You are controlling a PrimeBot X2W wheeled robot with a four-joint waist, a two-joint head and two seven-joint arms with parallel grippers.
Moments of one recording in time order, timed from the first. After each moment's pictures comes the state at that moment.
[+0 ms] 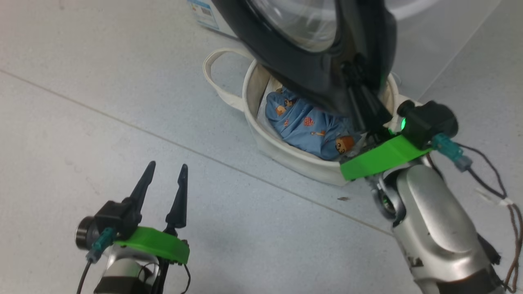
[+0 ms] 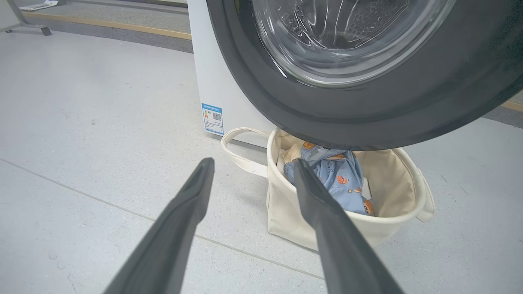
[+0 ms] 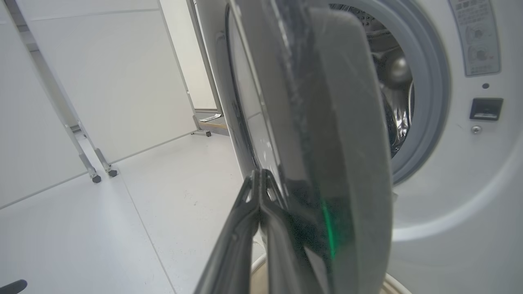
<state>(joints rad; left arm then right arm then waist) -0.30 0.16 -0.26 0.33 -0.32 0.03 -0.25 -0.57 -0.07 0.31 0.27 0.21 0.13 -0.25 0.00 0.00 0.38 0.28</state>
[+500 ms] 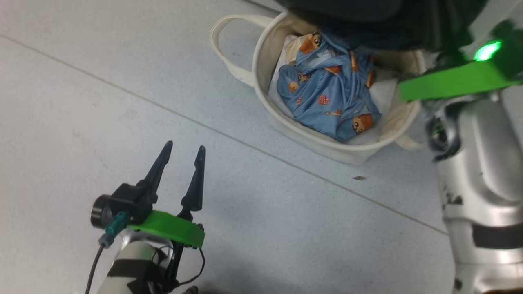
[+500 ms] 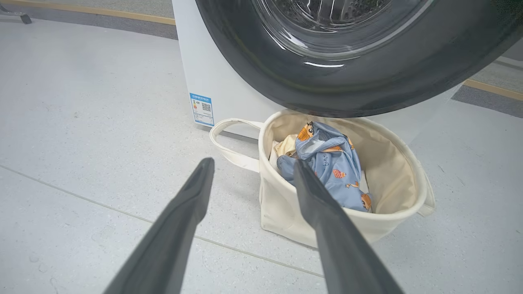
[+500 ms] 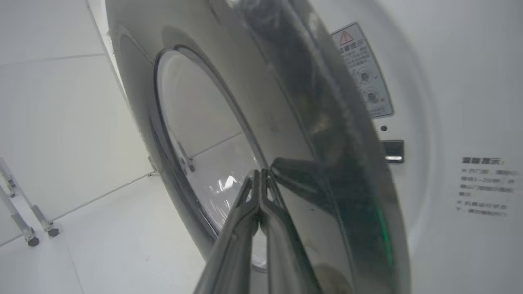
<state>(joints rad) -0.37 0.09 -0.25 0.33 -0.26 -0.02 -0.25 -0.78 -0.07 0.05 0.28 0.18 0.13 -0.25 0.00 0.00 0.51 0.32</state>
